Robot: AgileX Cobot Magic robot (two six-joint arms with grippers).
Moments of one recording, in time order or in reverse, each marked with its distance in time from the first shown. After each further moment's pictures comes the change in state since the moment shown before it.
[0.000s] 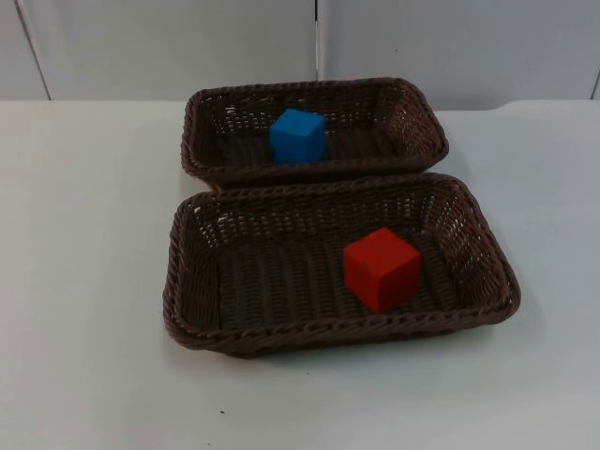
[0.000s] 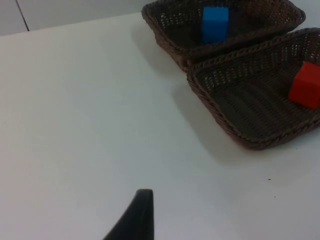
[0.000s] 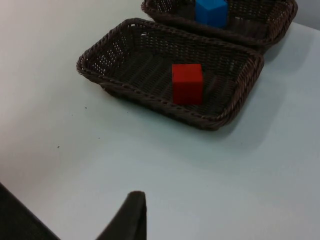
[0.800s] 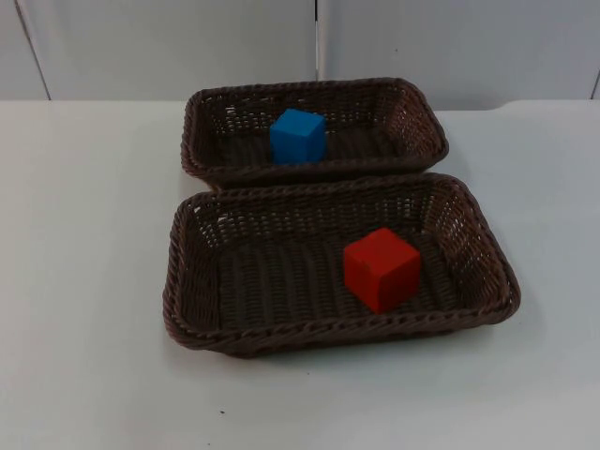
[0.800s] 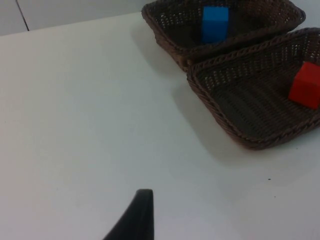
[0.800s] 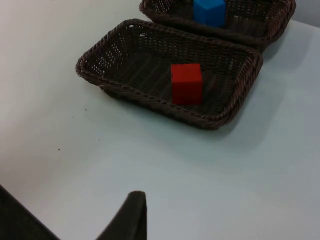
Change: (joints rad) right arm 0.000 0.000 0.000 -0.007 0.000 0.021; left arm 0.000 0.000 0.000 0.000 0.000 0.000
